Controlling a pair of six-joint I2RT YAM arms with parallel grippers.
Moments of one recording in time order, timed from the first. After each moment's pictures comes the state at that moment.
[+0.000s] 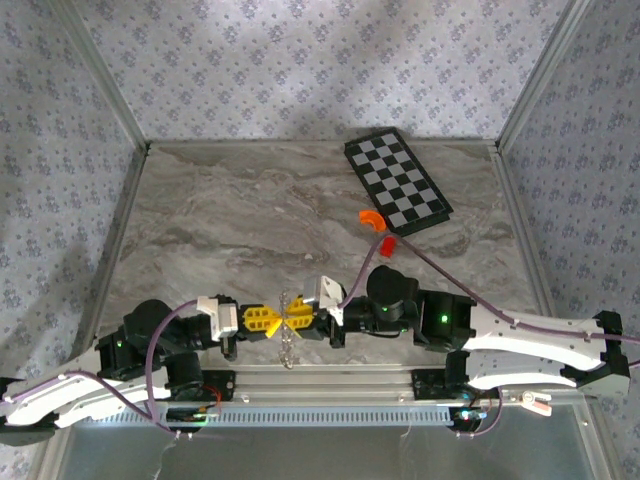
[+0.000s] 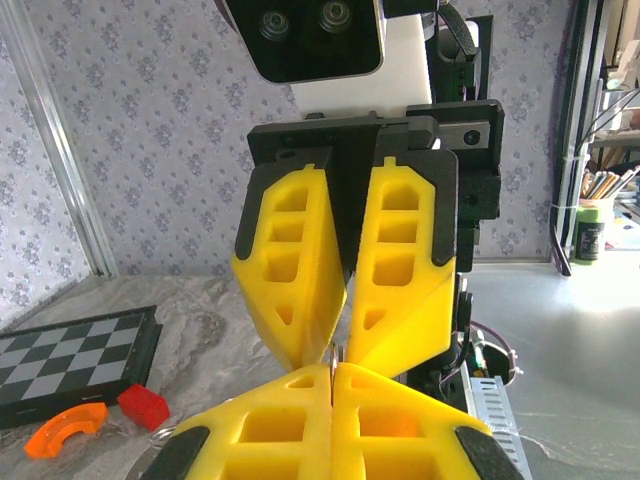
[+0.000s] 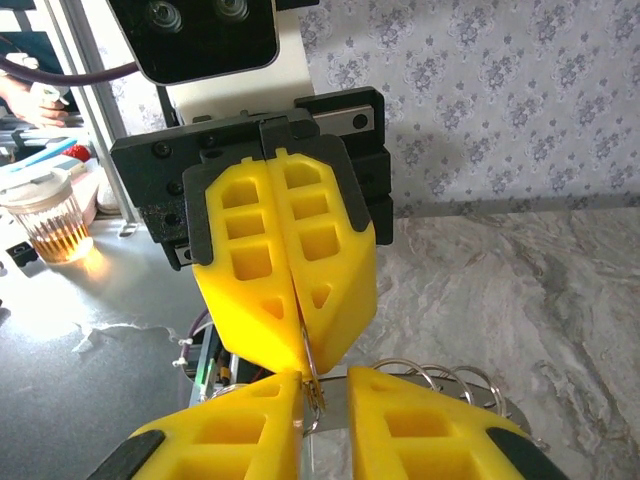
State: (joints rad) left arm -1.25 0.30 0.55 -0.19 0.17 0.07; right arm 1.35 0.98 0.93 -0.13 -0.15 -0.04
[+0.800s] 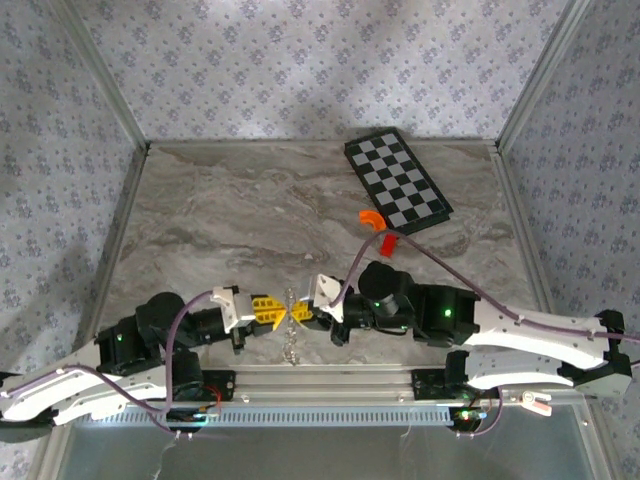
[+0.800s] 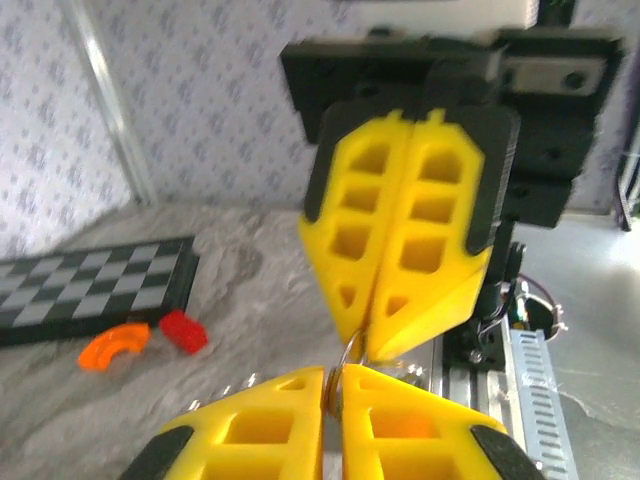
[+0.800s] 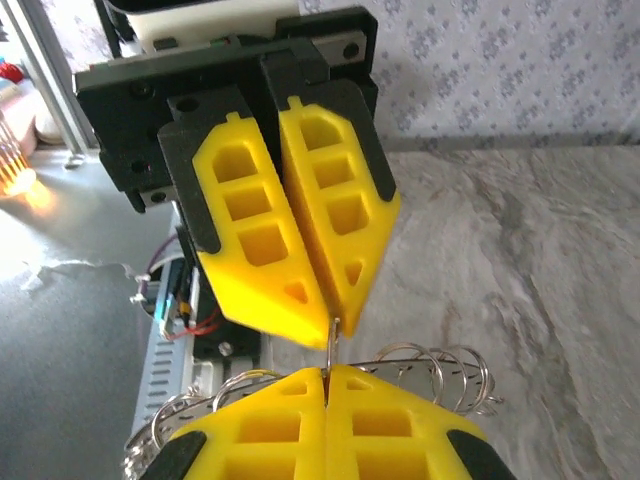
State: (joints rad) left arm -1.25 0.41 0.66 -0.36 0.03 0.06; right arm 1.34 1.01 1.04 -0.39 -0.07 -0.12
